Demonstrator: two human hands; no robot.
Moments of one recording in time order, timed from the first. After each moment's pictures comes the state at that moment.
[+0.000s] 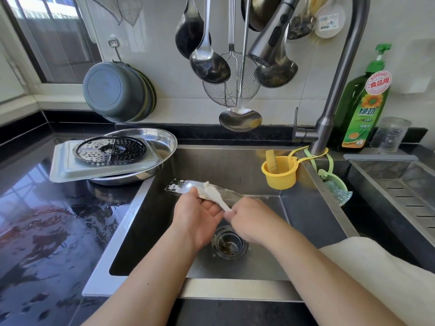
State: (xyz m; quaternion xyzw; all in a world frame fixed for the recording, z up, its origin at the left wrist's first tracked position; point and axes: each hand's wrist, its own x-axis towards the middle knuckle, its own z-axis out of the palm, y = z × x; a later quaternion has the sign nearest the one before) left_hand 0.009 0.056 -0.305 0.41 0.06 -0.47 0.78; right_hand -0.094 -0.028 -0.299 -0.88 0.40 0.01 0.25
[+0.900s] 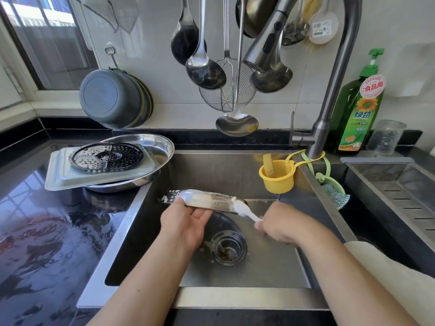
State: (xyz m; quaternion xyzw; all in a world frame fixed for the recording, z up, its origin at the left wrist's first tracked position) left_hand 0.022 0.057 -0.308 0.39 0.12 -0.38 0.83; right_hand -0.131 -0.065 -0.284 -0.85 0.46 0.10 0.22
